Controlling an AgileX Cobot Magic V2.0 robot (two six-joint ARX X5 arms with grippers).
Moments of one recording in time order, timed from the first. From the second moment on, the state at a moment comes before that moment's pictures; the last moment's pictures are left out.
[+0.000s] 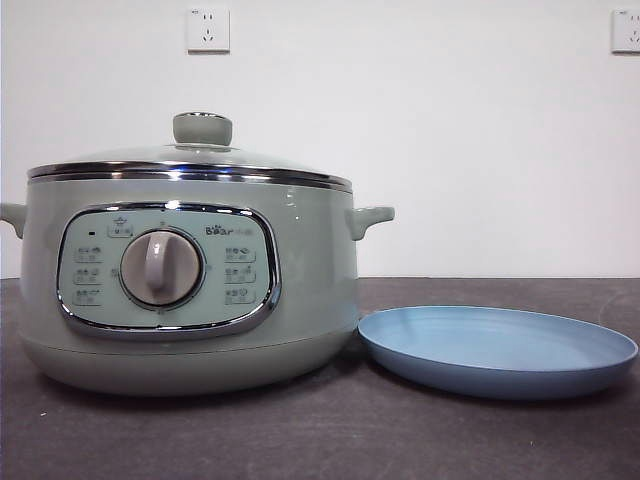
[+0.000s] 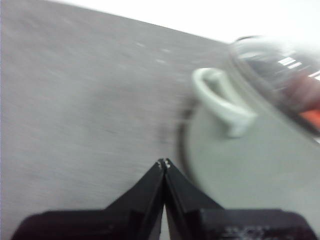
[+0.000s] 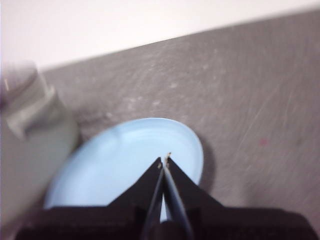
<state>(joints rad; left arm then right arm) 0.02 0.05 0.04 -0.24 0.18 -0.32 0.10 0.05 0.02 -0.16 -0.21 0.30</state>
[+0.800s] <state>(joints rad) 0.02 0.10 0.27 -0.31 0.36 -0.49 0.10 0.06 0.21 -0.30 -0.21 0.54</state>
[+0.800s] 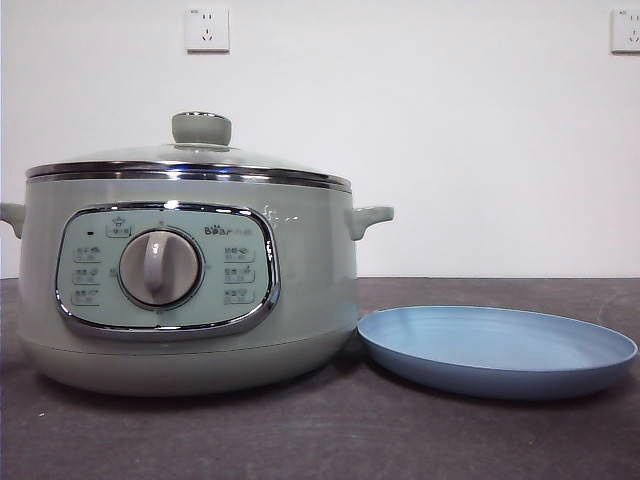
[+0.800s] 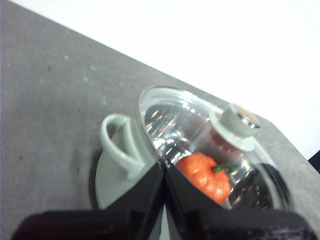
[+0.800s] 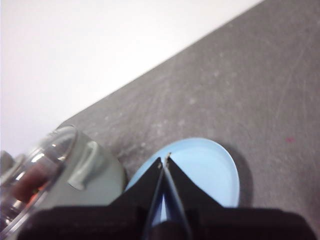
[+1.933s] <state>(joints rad) -0.01 0.76 0.94 -0.53 0.50 -0.10 0.10 0.83 0.98 -0.55 -0.37 0.11</state>
